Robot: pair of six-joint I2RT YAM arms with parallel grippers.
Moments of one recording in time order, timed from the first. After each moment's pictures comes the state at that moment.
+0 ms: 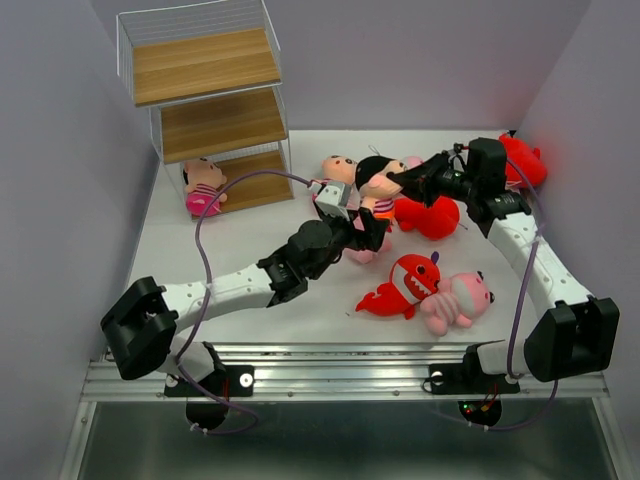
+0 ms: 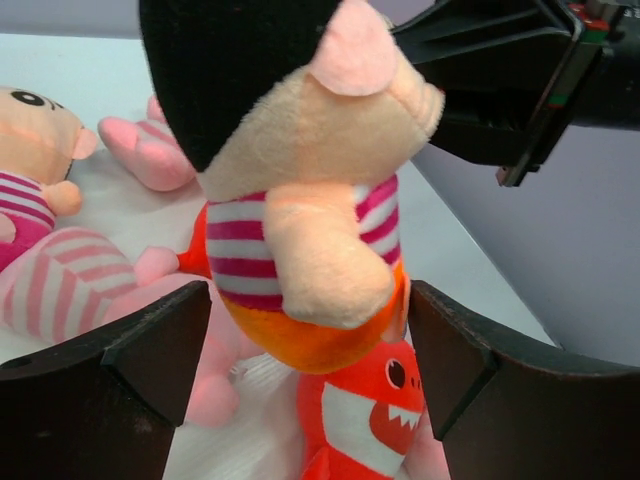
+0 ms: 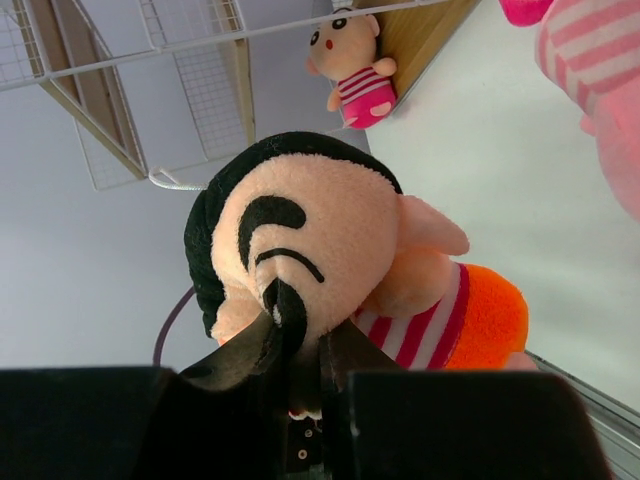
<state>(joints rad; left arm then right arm) -1.01 1.39 0.87 0.50 -0.32 -0.45 0.16 1.33 1.16 -0.23 -0.68 1.34</state>
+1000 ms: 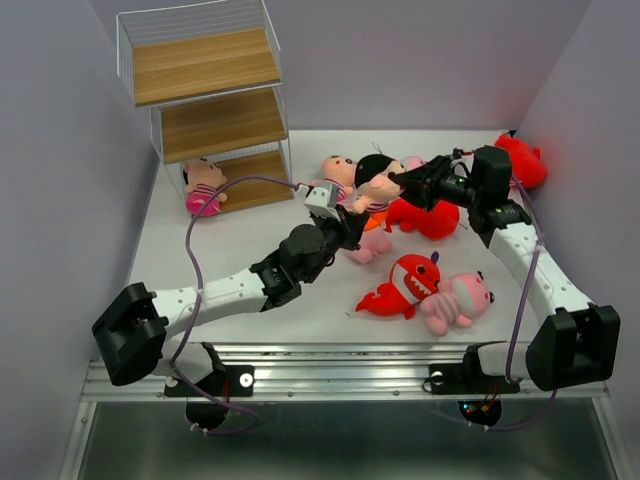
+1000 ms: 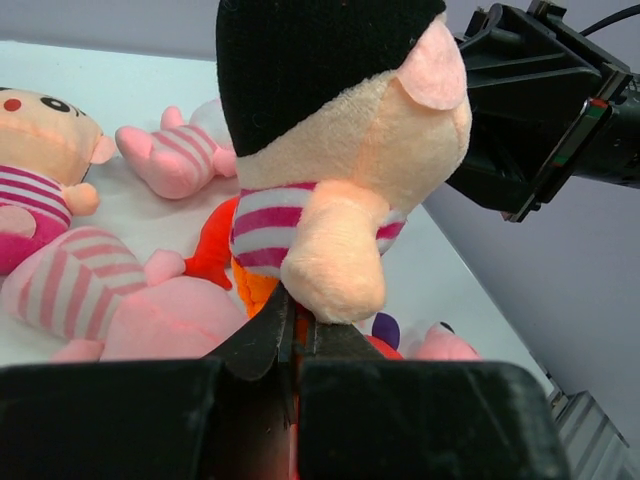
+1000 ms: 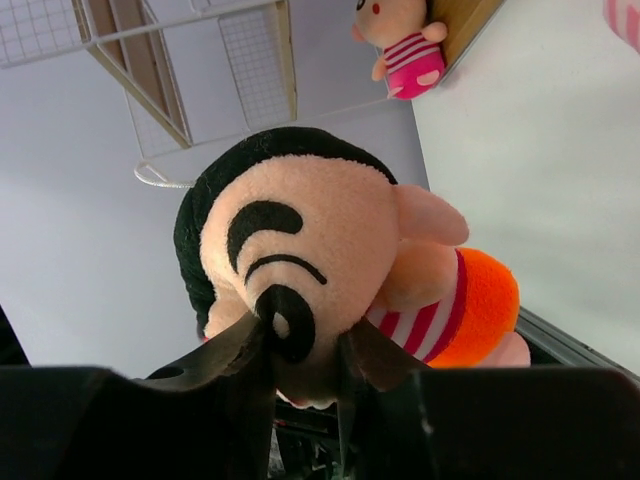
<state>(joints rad) -1.01 1.35 0.84 0.53 -0.41 -0.49 0.14 1.29 1.06 -0.07 -0.75 1.47</state>
